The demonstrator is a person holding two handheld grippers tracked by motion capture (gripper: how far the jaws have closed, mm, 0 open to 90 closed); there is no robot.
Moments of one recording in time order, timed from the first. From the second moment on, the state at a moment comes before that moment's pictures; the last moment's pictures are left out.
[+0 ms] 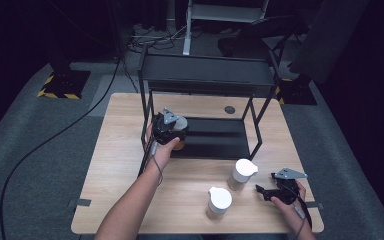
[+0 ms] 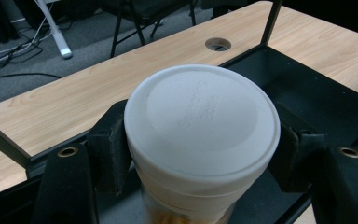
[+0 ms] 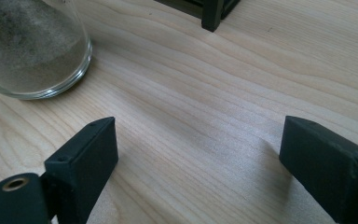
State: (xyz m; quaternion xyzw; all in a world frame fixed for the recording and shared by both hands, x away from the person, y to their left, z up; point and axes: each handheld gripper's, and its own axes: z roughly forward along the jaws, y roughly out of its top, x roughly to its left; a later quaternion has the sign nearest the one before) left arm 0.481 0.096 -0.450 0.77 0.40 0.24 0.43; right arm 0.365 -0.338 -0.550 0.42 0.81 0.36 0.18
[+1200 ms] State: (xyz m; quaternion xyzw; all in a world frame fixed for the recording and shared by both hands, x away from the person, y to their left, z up) left arm 0.427 0.139 -0.387 0.72 0.39 0.26 0.51; right arm 0.365 -0.338 -0.550 0.42 0.81 0.36 0.18
